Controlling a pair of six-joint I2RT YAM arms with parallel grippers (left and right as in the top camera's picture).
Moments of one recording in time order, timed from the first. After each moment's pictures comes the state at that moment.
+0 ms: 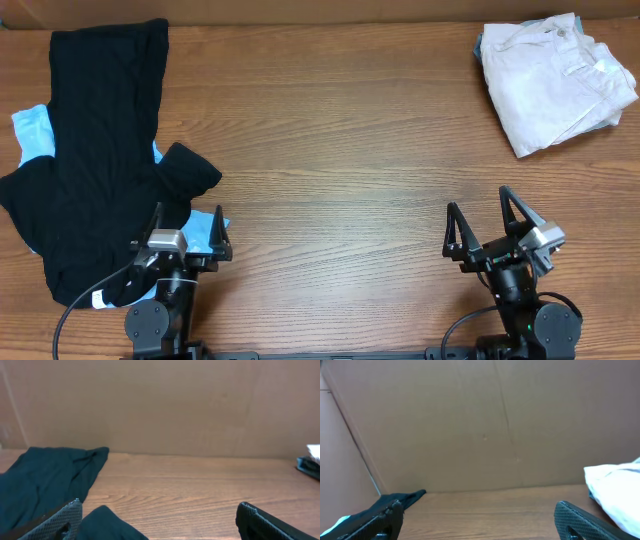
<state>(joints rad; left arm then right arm) 0.10 0.02 0.01 0.06 0.17 -0.10 0.07 0.04 0.12 0.15 -0.23 0.31</state>
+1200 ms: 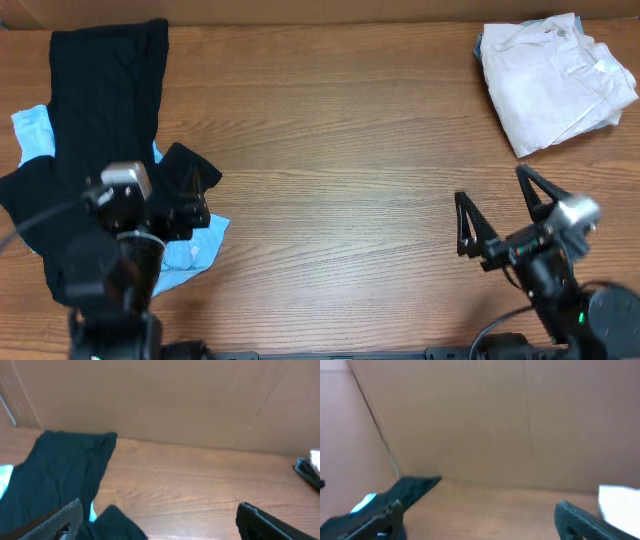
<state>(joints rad) 0.10 0.61 0.79 -0.45 0.14 -0.12 0.07 0.38 0.68 -0.24 -0.36 0.20</state>
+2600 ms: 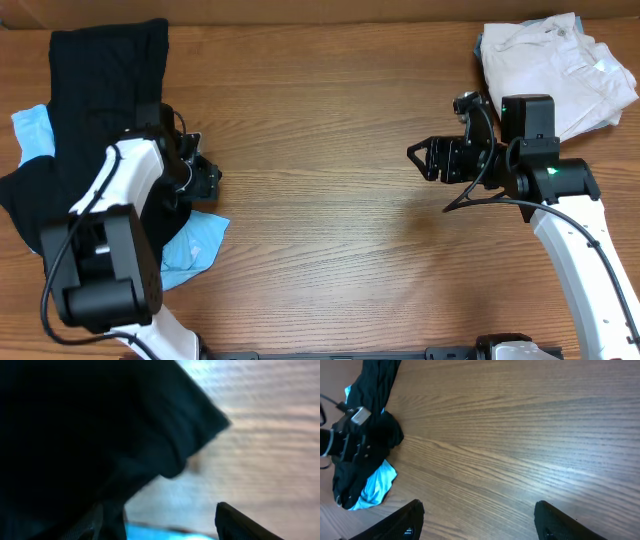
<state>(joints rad) 0.13 1.87 1.20 -0.82 0.10 0.08 0.07 1.33 1.12 -0.73 -0.53 0.10</state>
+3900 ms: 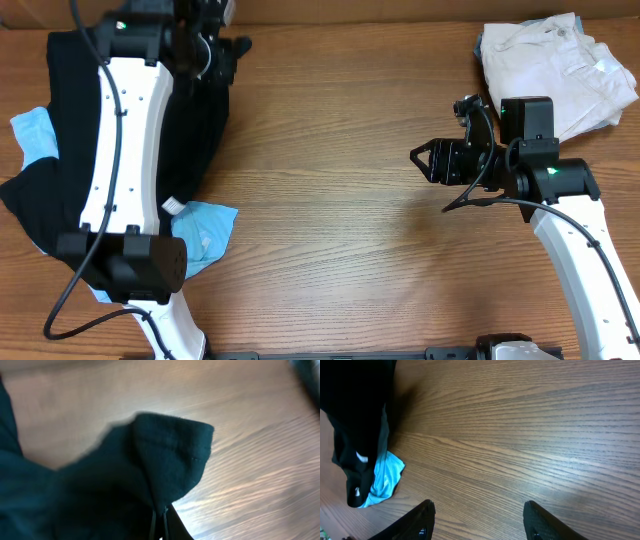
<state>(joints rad) -0.07 1.98 2.25 -1.27 0.26 0.08 0.07 1.33 1.12 -0.75 -0.53 0.13</state>
